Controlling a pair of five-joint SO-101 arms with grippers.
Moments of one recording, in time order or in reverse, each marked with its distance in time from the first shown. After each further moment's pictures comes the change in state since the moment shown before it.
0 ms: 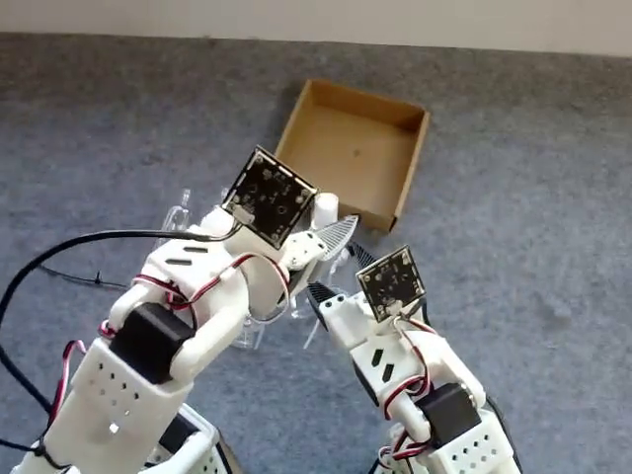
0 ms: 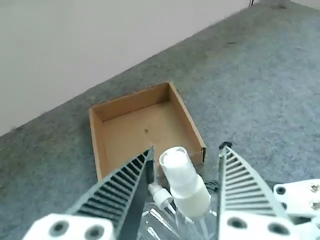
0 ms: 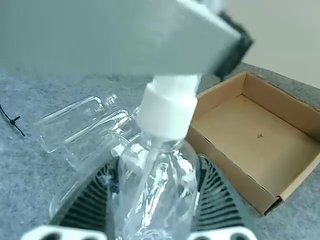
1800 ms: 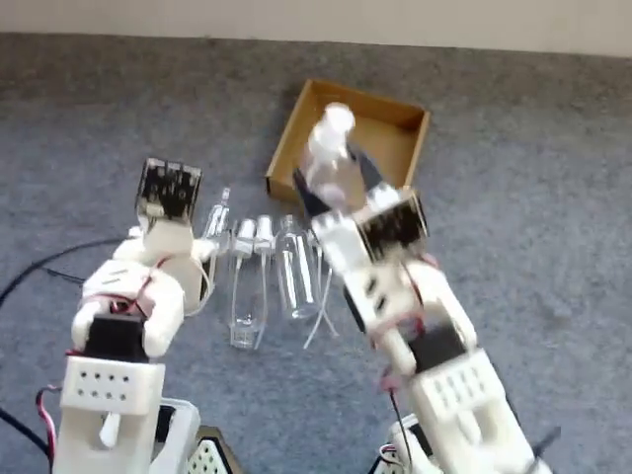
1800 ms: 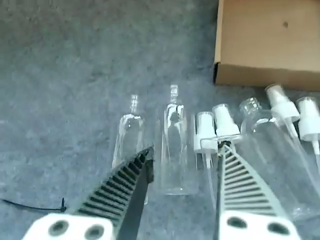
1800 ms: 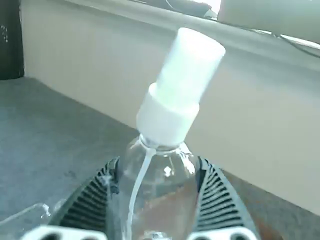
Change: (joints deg) left arm -30.6 -11.0 26.3 1.5 -0.8; right arm 5.0 36.4 -22.1 -32.0 6.9
